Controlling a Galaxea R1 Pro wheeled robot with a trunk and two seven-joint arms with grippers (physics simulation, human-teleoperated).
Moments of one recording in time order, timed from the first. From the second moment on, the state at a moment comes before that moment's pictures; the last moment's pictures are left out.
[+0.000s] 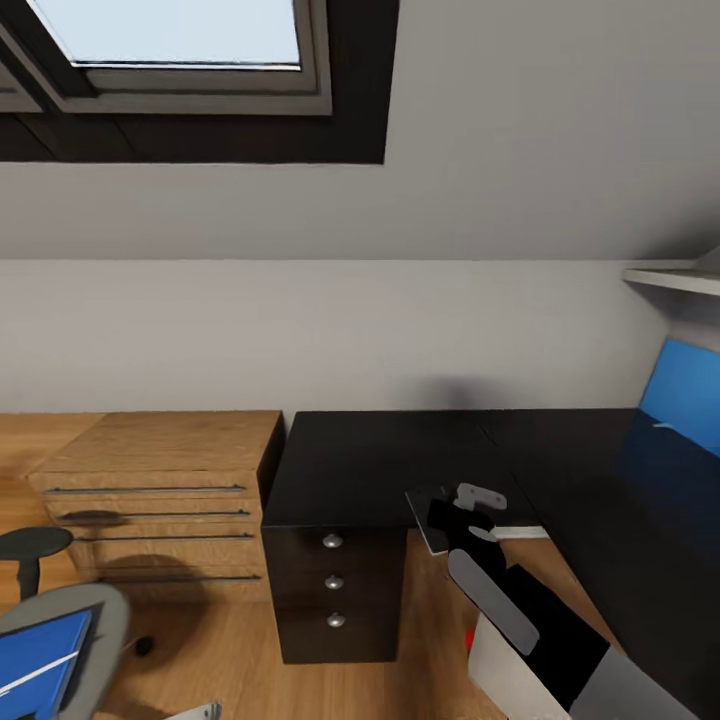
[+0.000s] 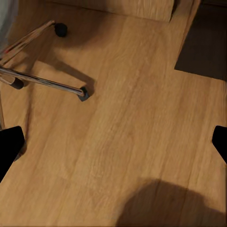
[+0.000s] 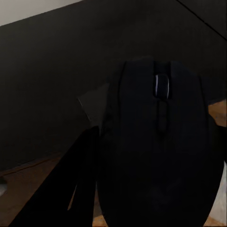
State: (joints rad) left arm -0.06 0.00 -0.02 -0.76 0.19 0.10 0.35; right arm -0.57 -0.16 0.68 -1.24 -0.93 0.24 -0.84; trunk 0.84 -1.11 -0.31
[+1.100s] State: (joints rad) left arm -0.06 0.00 -0.01 -0.76 0.19 0.10 0.35; right arm -0.62 -0.16 0.27 -0.67 -0.84 -0.17 -0.86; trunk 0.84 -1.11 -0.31
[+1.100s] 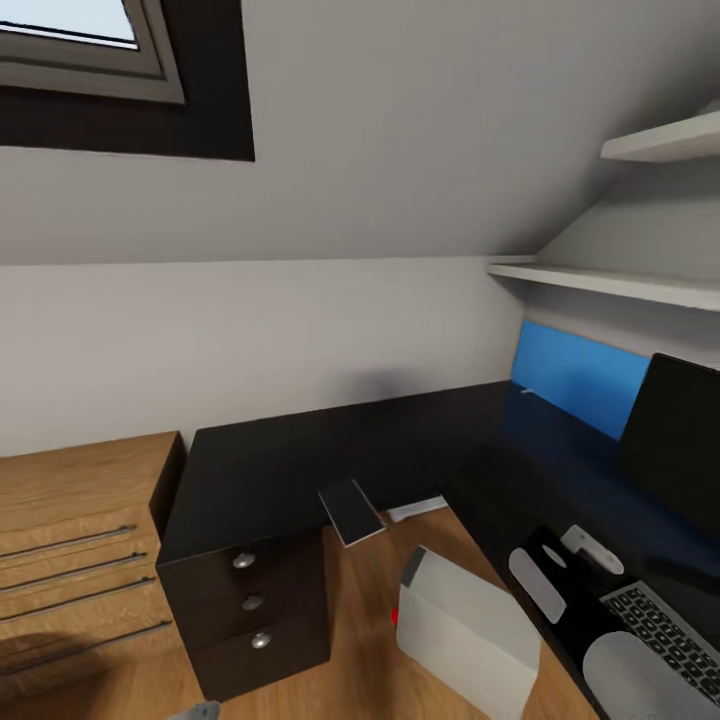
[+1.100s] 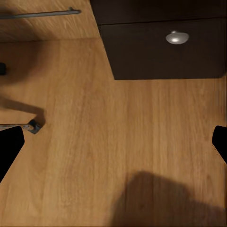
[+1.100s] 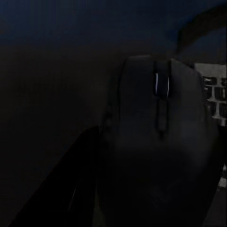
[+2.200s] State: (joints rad) left arm -0.06 -0.04 -0.01 -0.71 0.20 0.06 0.35; right arm -0.64 -0.14 0.32 -0.58 -0.65 -0.21 -0.82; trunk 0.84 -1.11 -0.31
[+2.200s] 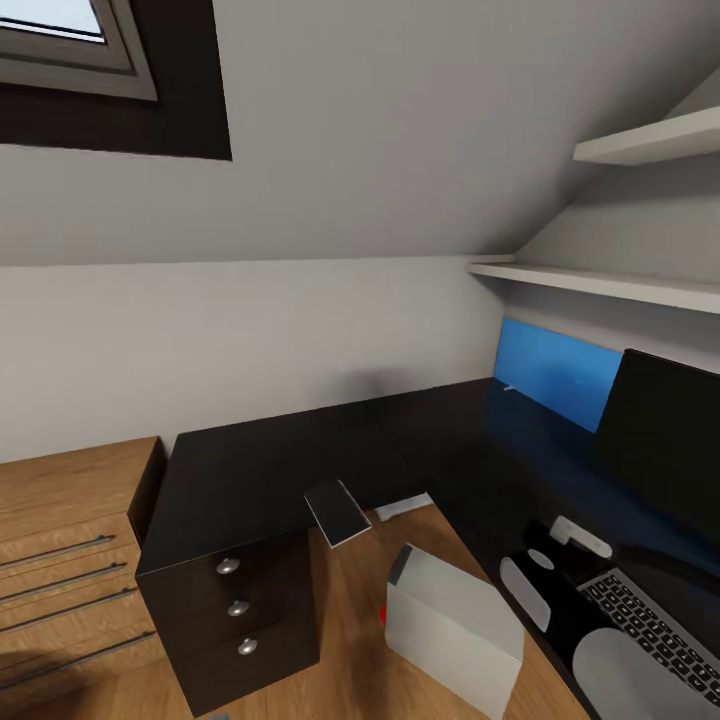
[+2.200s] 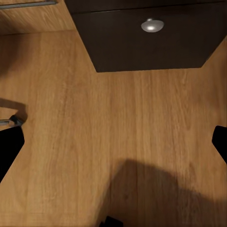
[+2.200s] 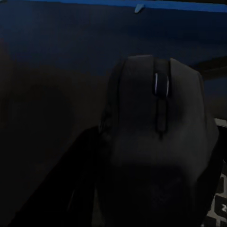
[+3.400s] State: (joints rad) left arm -0.06 -0.04 -0.01 -0.70 0.19 -0.04 0.35; right arm -0.64 -0.14 0.31 -0.53 -0.68 -0.21 -0.59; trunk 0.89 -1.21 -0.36
